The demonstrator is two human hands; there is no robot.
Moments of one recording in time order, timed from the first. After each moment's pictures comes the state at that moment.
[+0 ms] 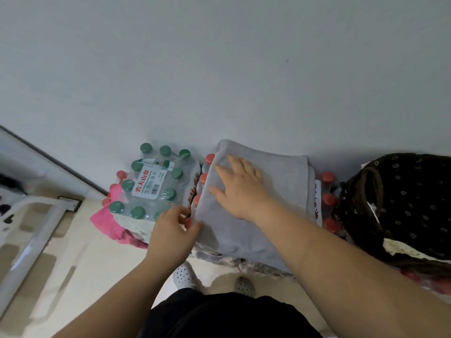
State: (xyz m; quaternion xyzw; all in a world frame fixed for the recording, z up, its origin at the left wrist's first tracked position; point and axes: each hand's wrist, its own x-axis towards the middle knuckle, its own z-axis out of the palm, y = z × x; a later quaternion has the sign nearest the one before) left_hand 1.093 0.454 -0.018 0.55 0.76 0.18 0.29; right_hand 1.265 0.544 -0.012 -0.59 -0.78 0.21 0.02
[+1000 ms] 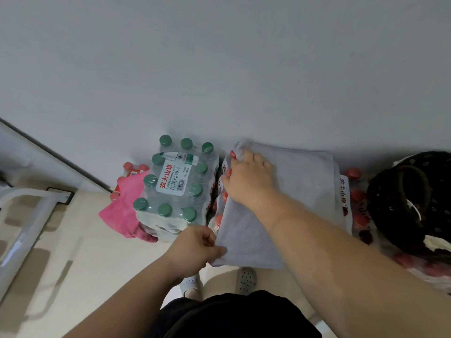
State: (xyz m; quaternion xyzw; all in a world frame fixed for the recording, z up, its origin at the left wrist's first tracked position) left_hand 1.028 0.451 -0.040 0.50 0.63 0.10 0.58; right_hand 1.186 0.571 -0.031 -0.69 -0.71 0.13 -0.02
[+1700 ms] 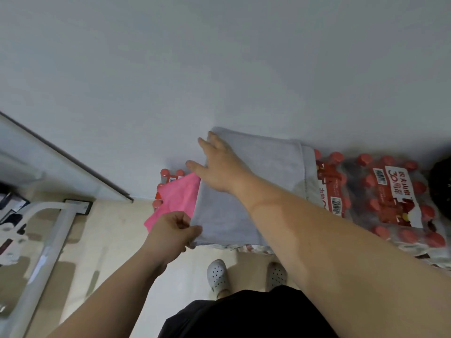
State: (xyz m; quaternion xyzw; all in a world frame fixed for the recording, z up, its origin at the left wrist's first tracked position) left_hand 0.838 0.496 -0.025 0.44 0.69 0.17 0.54; right_hand 0.996 0.617 -0.019 -0.61 -0.70 0.36 0.12
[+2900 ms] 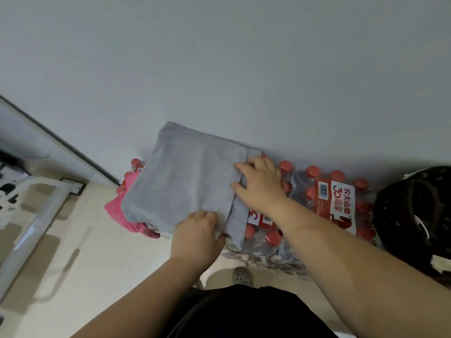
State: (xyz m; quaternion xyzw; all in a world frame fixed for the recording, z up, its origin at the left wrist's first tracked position) left_hand 1.061 0.457 -0.052 0.74 0.65 0.03 0.14; right_hand 1.231 0.571 -0.054 -0.62 -0.76 0.18 0.07
